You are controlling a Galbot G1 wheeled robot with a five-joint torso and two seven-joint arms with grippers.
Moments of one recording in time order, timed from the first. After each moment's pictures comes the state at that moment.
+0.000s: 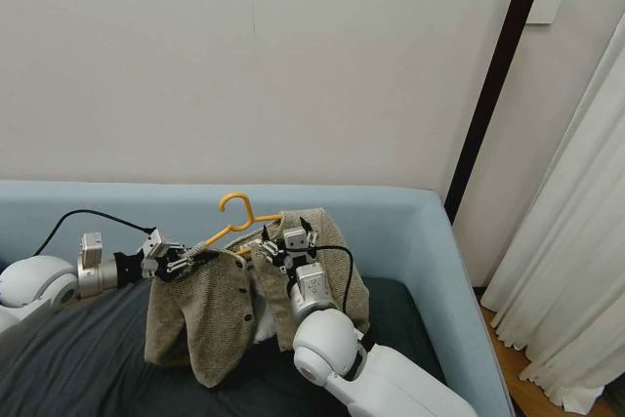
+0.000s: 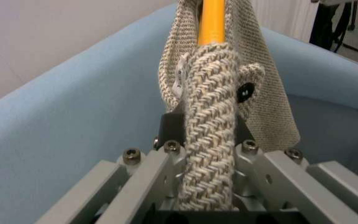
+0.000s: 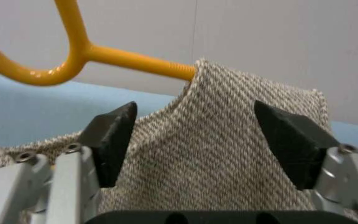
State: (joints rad) left arm 0.60 -0.37 0.06 -1.52 -0.91 -0.05 0.78; right arm -0.58 1.33 -0.45 1.78 0.47 -0.29 0.72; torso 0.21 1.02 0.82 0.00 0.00
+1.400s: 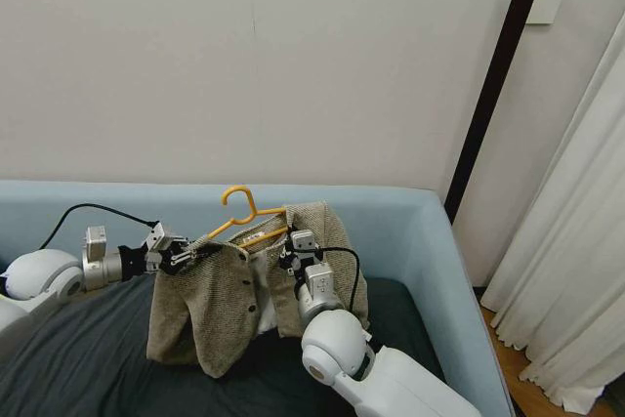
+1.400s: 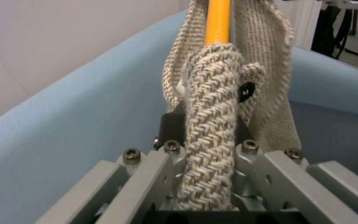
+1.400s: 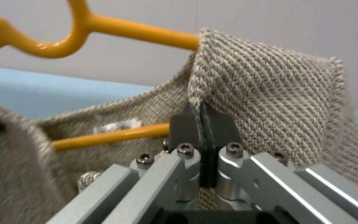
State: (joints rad) left arm 0.56 -0.39 0.07 -1.50 -0.91 -0.06 0.78; right arm -0.61 1.30 -0.41 1.83 0.52 -0.29 0.68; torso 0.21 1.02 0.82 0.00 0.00
